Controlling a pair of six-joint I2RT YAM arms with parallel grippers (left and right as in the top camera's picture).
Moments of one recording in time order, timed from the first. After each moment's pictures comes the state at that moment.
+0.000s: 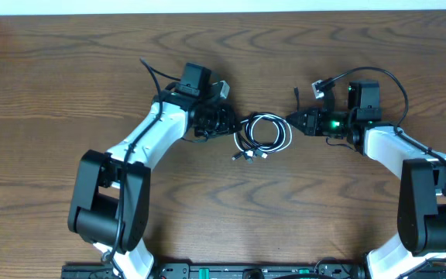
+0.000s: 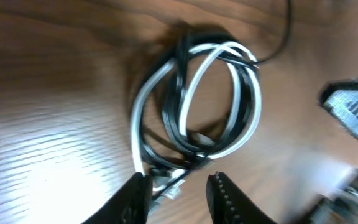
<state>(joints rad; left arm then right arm) -0.33 1.85 1.22 -0.57 0.54 -0.41 0.06 1.79 0.88 0.00 -0.90 0.30</state>
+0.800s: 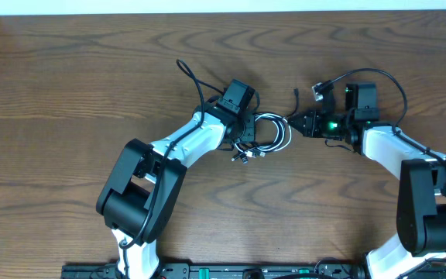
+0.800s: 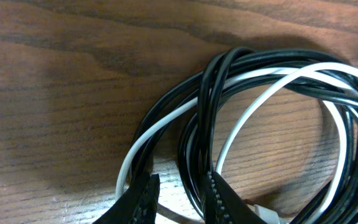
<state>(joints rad) -0.54 1.96 1.22 -0.44 0.11 -0.51 0.08 1.79 0.88 -0.04 -0.80 0.30</state>
